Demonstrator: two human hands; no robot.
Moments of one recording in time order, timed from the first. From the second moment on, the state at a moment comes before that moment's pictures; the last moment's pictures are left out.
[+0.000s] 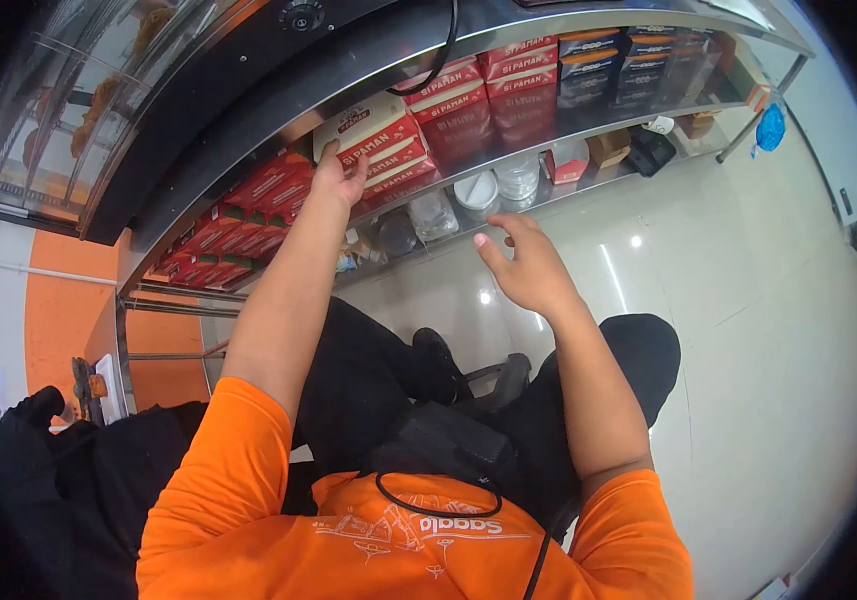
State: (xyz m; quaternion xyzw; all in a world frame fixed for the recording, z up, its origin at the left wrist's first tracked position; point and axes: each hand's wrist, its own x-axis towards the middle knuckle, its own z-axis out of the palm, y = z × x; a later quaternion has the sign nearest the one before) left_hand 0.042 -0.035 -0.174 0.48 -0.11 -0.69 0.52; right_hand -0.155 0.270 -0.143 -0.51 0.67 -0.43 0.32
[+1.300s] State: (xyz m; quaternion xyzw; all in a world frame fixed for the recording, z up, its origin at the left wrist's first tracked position) left_hand 0.262 0.459 -0.039 0.40 -0.71 -0.53 0.21; right_hand -0.152 0.292 -0.271 -0.67 0.64 -0.16 0.35
